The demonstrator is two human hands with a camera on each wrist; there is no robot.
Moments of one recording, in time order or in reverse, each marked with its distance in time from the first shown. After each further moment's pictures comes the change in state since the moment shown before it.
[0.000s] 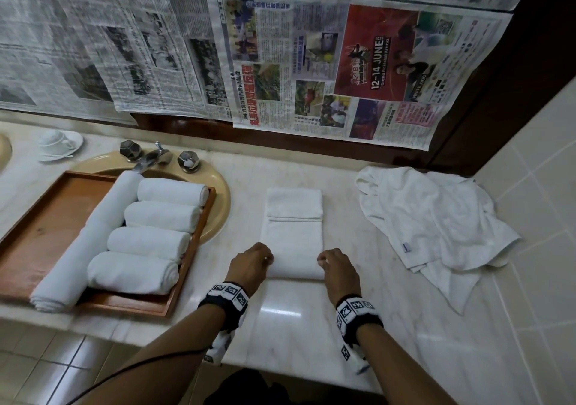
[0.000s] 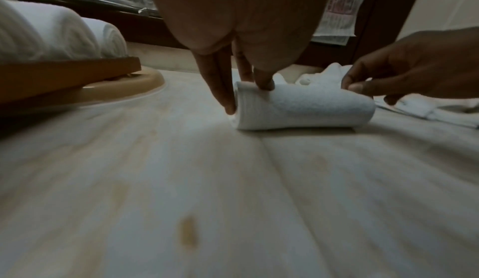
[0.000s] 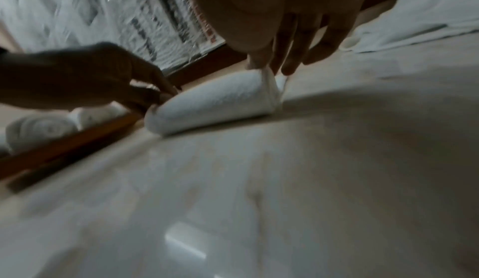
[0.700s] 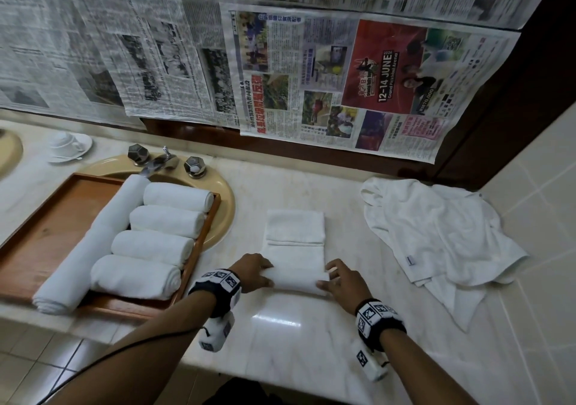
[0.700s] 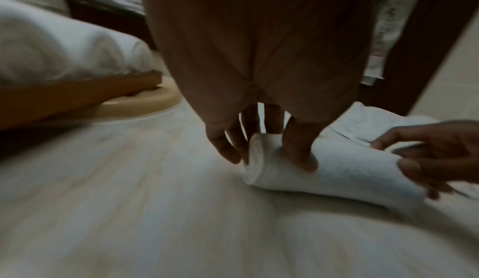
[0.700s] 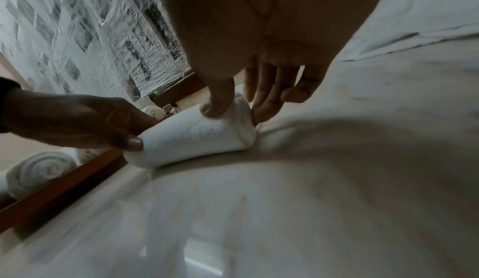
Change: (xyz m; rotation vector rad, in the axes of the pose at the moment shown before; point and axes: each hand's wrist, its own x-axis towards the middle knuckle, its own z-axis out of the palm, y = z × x) left_hand 0.026 -0.014 -0.017 0.017 -0.412 -0.056; right_hand 0.018 0.024 -0.014 0.163 -0.278 0.095
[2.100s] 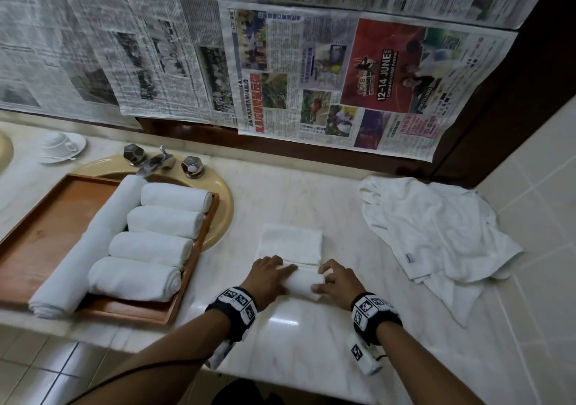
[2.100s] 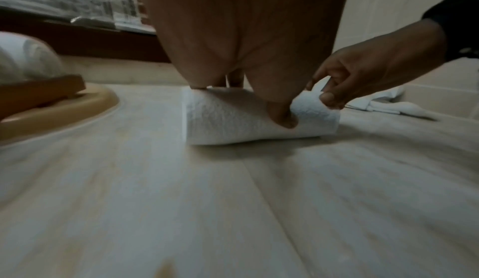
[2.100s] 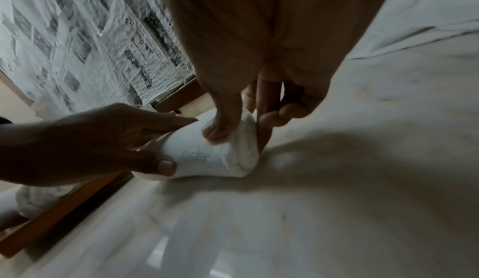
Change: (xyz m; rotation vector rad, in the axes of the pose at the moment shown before) left_hand -0.009 0.022 0.032 0.279 0.181 0.291; right_hand 0.000 -0.015 0.004 0.042 -0.114 0.034
